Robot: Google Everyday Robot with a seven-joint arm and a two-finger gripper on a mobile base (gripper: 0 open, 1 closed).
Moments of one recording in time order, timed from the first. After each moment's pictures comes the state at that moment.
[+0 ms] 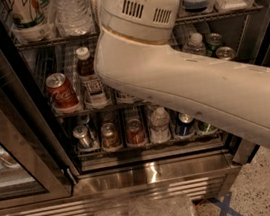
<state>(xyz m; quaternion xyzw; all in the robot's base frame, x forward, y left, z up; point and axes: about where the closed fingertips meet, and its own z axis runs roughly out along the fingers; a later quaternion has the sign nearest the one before) 0.625 -0.004 1.065 0.01 0.75 0.04 0.65</state>
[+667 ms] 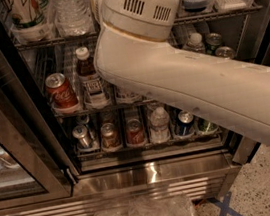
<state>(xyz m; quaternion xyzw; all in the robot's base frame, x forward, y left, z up) 0.633 -0.007 1.061 0.01 0.76 0.04 0.65</state>
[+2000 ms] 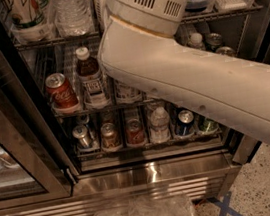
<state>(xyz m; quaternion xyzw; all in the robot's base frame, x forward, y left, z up) 0.630 -0.001 1.068 0.00 0.76 0.06 0.65</state>
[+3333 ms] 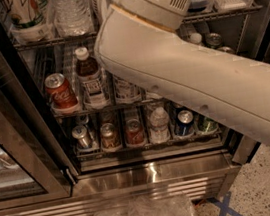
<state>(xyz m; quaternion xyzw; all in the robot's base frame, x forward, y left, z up) 0.622 0.002 1.087 -0.01 0.75 0.06 0.66</state>
